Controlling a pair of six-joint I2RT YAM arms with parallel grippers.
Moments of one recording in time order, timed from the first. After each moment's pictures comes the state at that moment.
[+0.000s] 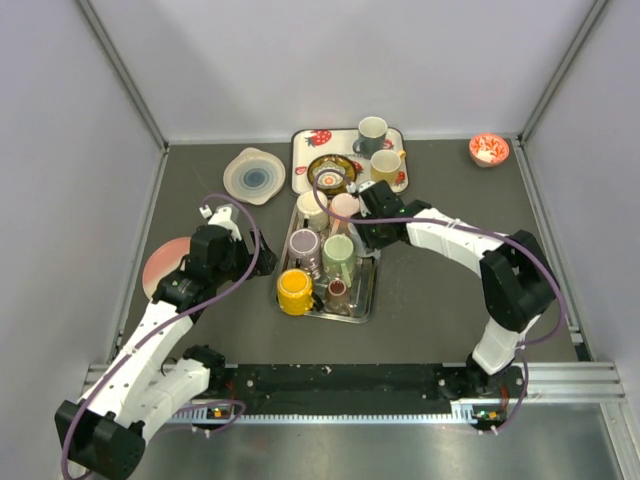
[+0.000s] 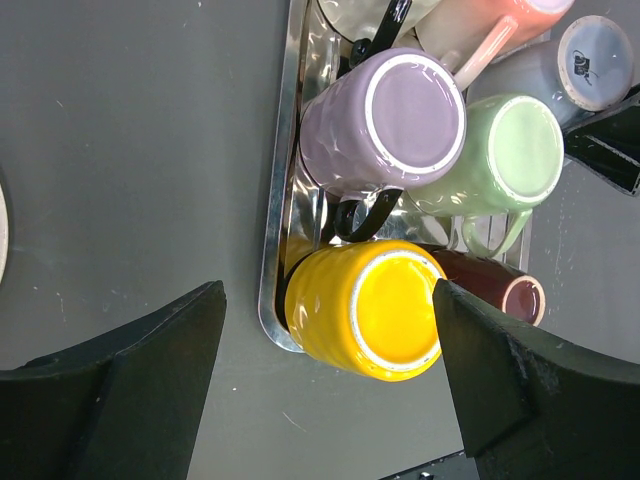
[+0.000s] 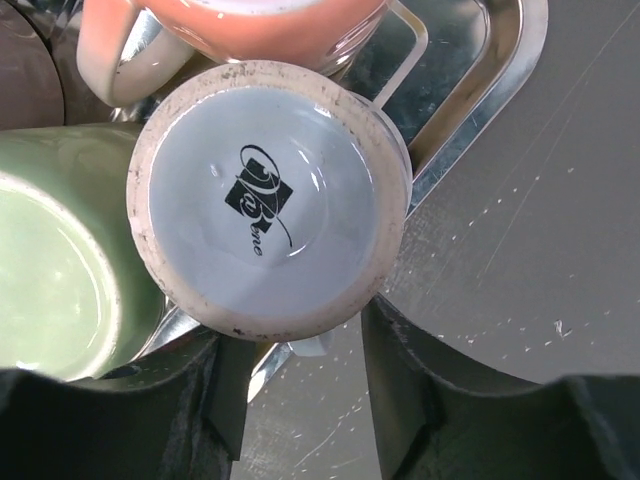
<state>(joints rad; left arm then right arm) -0.36 0.82 0.71 -0.51 0.04 -0.51 0.64 1.72 1.21 -0.48 0.10 0.11</state>
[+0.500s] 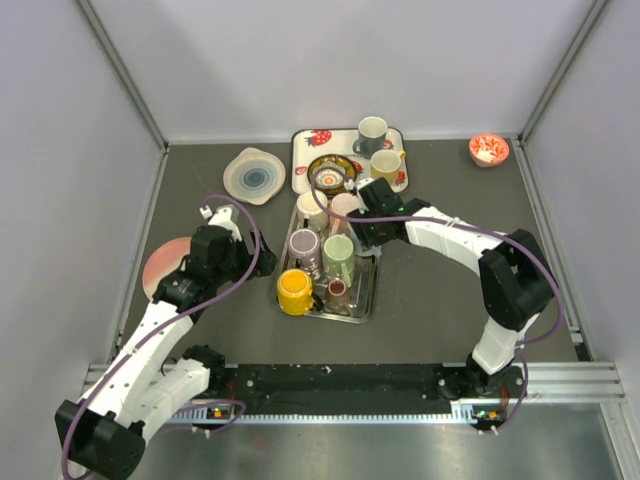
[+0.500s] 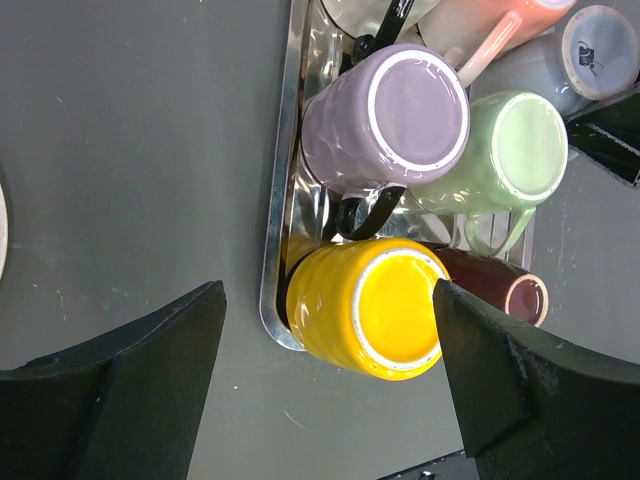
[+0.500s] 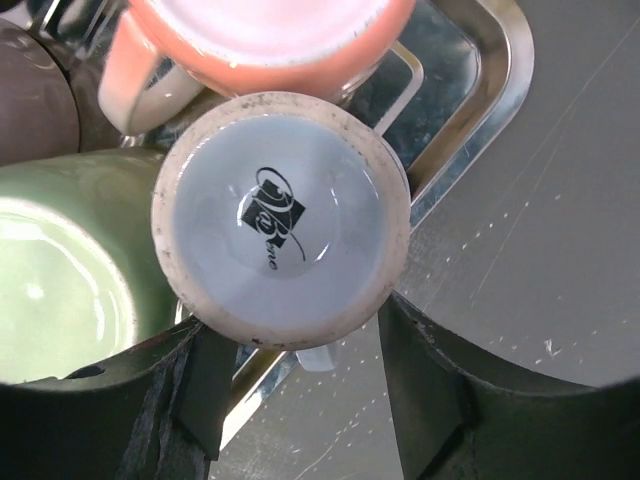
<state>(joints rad) -0.36 0.82 0.71 -0.51 0.04 -0.51 0.64 1.73 1.23 -0.46 0.10 0.10</state>
